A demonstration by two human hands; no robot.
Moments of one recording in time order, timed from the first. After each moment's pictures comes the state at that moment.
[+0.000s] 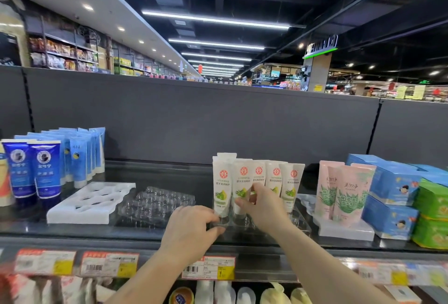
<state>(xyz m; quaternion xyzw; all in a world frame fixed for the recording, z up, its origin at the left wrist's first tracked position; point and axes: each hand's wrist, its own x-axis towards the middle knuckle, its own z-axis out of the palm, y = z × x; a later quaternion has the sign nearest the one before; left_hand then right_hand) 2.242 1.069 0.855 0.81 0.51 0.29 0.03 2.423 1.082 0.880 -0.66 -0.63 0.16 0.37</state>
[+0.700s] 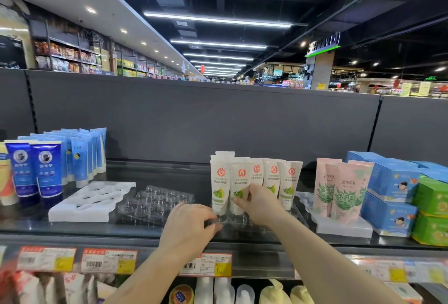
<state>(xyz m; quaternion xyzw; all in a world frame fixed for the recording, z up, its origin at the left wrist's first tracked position) 2.245 1.074 0.846 0.80 0.52 0.30 0.00 2.426 1.094 0.885 -0.69 -0.66 0.14 0.26</state>
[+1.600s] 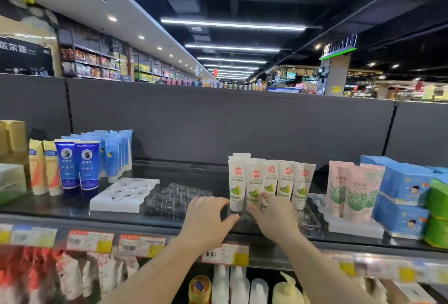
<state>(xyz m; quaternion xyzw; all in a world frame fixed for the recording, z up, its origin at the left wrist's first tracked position) 2.239 1.050 0.866 0.78 0.54 0.30 0.03 2.409 1.053 0.869 -0.72 -0.62 0.06 0.29</state>
